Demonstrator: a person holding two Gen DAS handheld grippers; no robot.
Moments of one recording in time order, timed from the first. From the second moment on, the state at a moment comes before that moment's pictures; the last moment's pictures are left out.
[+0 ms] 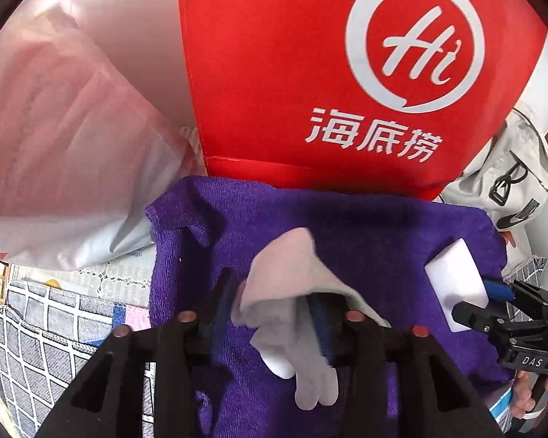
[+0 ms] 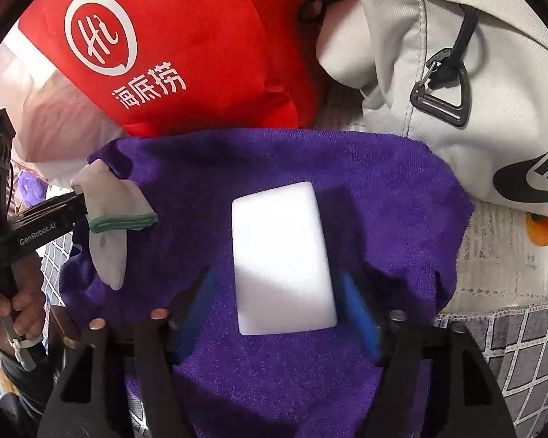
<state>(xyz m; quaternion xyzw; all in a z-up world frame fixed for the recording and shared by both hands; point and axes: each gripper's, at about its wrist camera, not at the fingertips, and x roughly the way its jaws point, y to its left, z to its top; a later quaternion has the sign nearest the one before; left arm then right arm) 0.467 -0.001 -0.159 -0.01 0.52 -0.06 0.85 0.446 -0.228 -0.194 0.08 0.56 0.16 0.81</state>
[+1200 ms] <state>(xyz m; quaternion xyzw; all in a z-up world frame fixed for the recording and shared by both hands) 0.216 0.042 -0.066 -0.06 0.46 -0.04 0.89 0.182 -0.215 -0.090 0.06 0.47 0.16 0.86</state>
